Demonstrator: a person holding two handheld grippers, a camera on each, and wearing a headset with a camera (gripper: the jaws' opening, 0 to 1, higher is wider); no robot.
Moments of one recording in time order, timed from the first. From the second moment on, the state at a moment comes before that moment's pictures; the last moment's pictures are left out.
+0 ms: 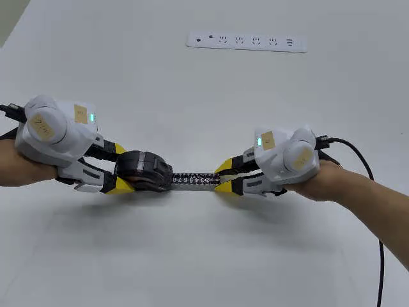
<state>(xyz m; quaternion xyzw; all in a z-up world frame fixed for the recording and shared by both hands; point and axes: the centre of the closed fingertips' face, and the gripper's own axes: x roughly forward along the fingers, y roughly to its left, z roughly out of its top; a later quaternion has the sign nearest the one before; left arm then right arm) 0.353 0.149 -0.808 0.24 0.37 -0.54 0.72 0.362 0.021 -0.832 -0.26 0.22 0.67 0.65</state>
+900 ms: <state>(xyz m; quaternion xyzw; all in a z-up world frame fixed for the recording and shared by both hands) 0.352 0.148 -0.808 0.24 0.38 -0.54 0.72 0.363 -0.019 -0.831 -0.27 0.24 0.67 0.65</state>
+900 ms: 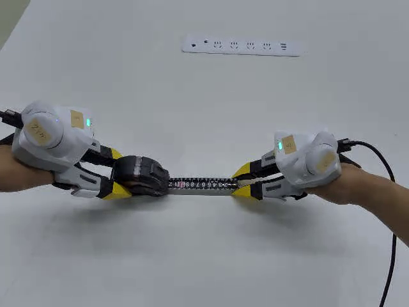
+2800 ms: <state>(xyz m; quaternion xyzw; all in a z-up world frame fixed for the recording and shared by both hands) 0.351 0.149 -0.809 0.24 0.39 -0.54 0.71 0.367 -0.112 -0.827 -0.29 0.28 0.63 0.66</state>
